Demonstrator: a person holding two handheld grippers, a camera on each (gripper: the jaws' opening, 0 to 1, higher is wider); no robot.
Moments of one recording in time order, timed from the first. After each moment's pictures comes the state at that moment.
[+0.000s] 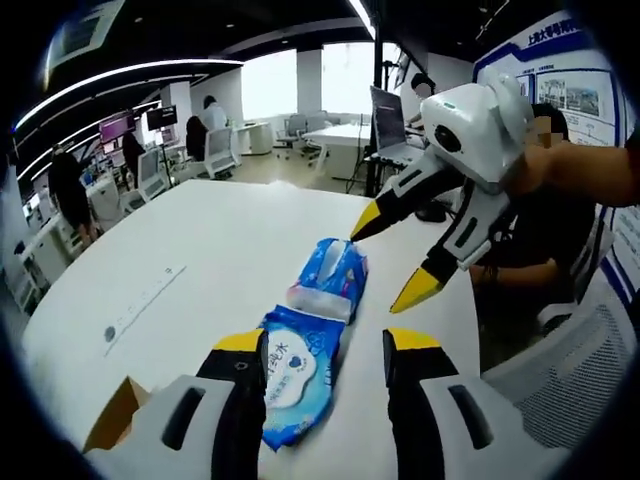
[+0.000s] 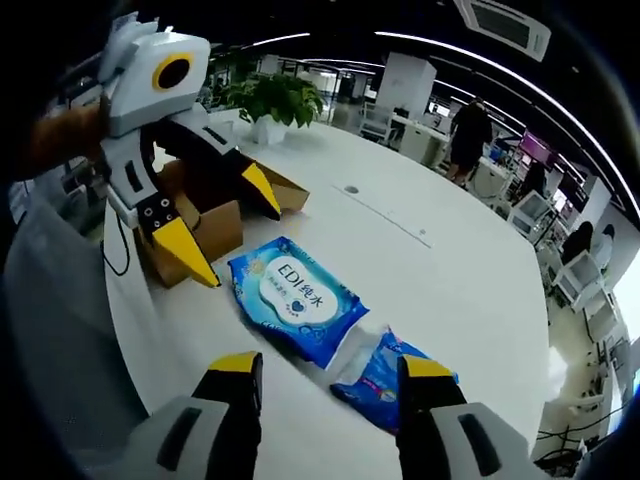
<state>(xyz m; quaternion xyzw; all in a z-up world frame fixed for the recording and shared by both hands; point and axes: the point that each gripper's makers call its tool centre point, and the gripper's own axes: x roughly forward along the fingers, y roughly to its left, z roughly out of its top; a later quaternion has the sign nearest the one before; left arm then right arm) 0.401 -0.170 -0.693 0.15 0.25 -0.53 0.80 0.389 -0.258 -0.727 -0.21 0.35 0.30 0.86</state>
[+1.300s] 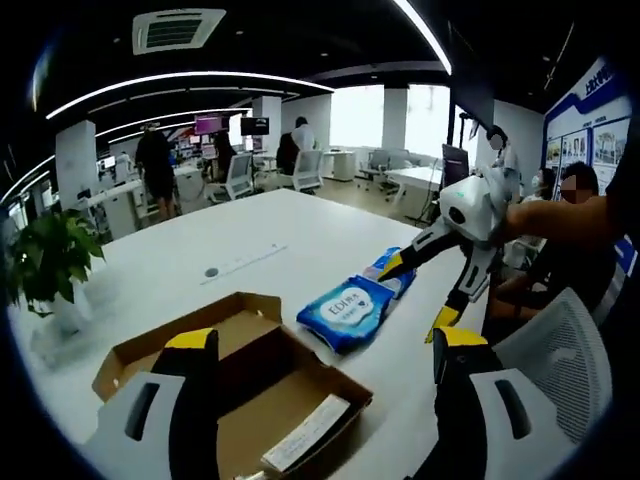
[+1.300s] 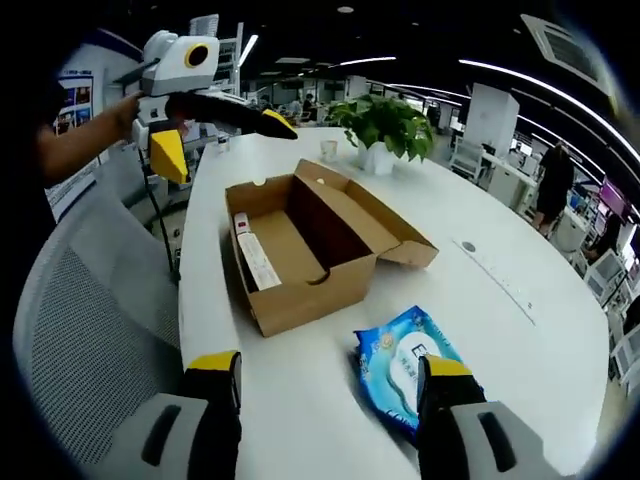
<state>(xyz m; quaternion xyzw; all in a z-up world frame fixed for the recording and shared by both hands) 0.354 0.015 -0.642 0.06 0.22 -0.39 0.89 0.356 -0.111 -0.731 -0.22 0.30 0.49 0.79</state>
